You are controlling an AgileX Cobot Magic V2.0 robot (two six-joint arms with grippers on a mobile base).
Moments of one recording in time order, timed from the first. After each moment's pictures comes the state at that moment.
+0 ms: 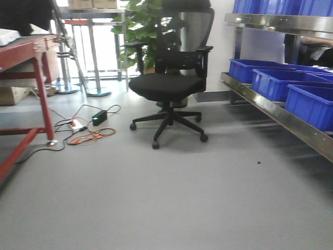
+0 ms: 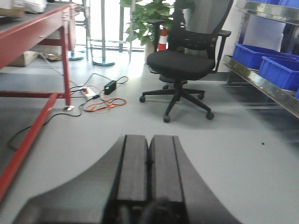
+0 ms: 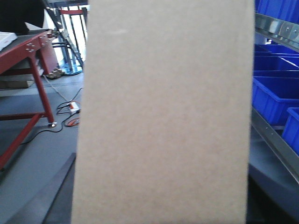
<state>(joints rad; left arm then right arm) -0.06 -0.01 0.03 -0.09 0.10 0.02 0.17 0.20 -0.66 -0.15 0.63 0.27</state>
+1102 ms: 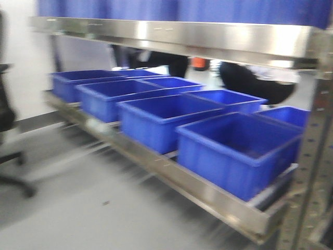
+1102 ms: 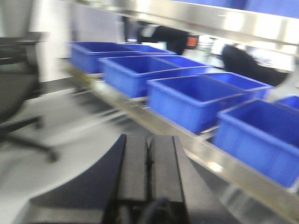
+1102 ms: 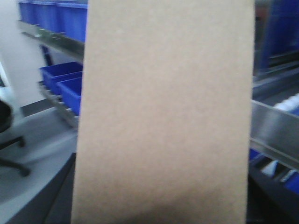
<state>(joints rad) -0.06 -0.01 0.03 -0.09 0.10 0.02 0.17 0.20 -0.66 -0.15 0.63 0.27</state>
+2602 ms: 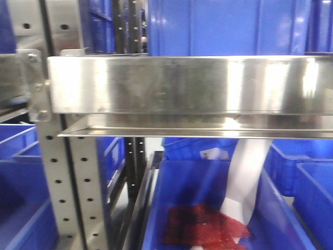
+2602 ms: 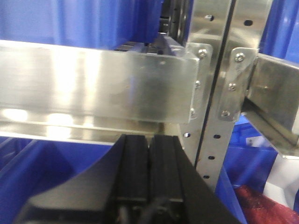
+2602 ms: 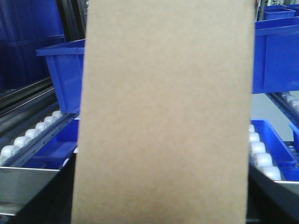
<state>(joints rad) -0.06 -0.01 0.03 -0.09 0.10 0.02 0.17 0.20 -0.66 -0.15 0.63 0.27</state>
